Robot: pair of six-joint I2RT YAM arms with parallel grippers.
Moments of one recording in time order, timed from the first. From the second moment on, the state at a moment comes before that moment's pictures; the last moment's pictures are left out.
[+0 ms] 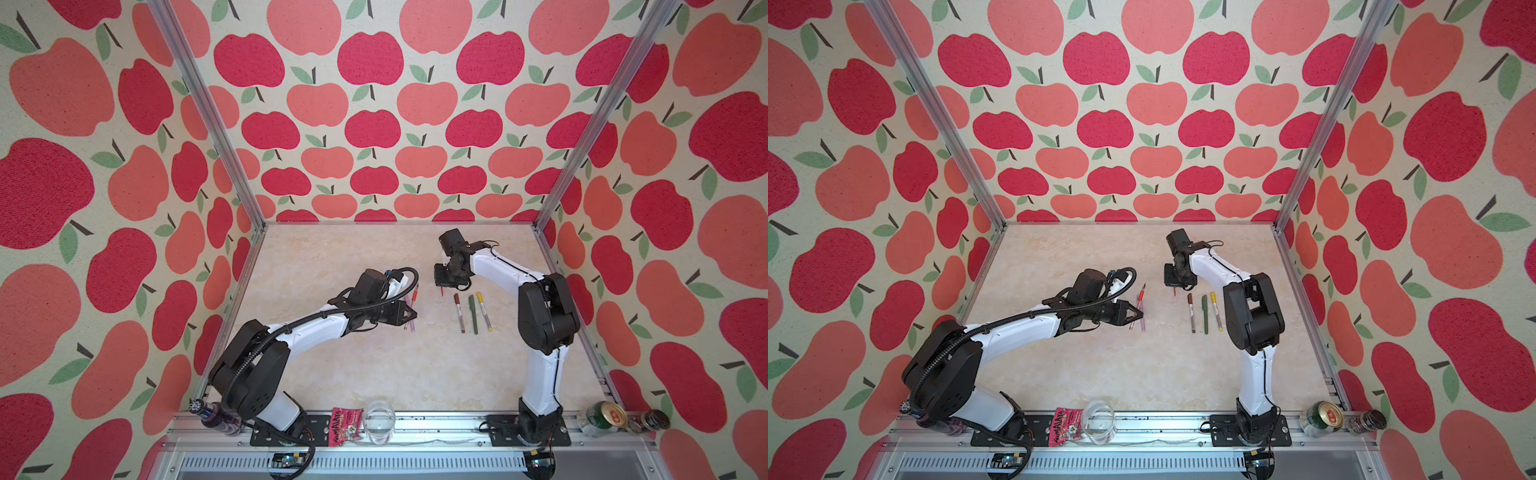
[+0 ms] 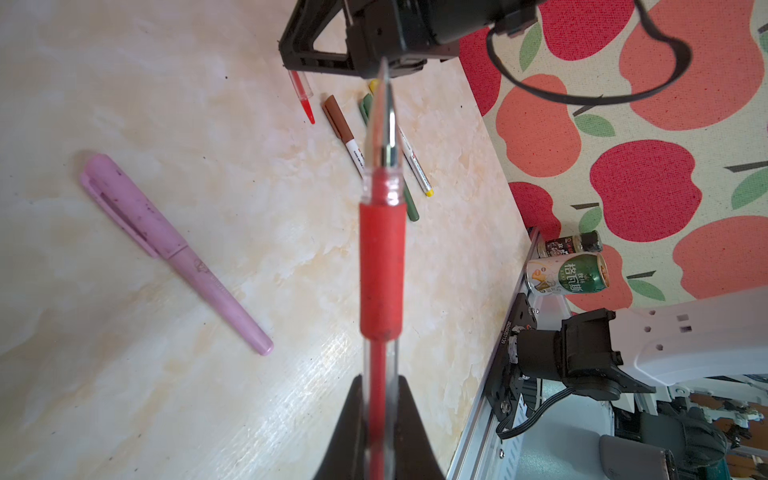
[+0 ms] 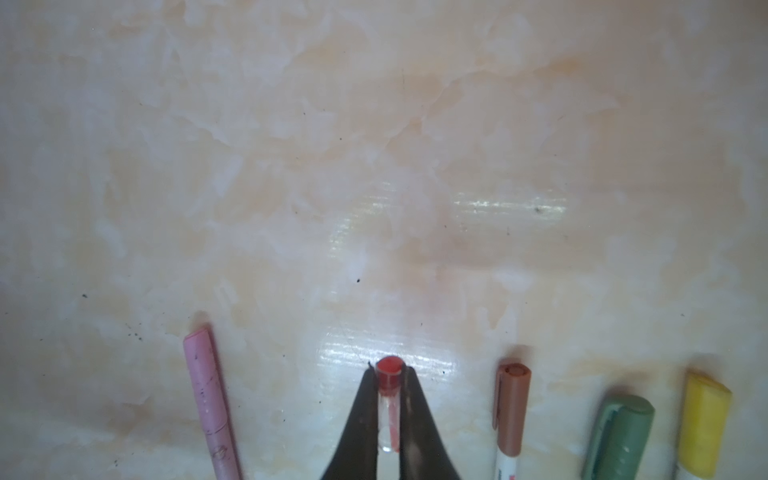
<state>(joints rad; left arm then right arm) -0.67 1.55 0.88 -0.02 0.57 -0.48 0.48 1.98 1.54 -0.76 -0.05 0.38</state>
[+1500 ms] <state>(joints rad) -0.72 1.59 0.90 0.15 0.60 -0.56 0.52 1.49 1.16 -0.24 -0.36 0.68</state>
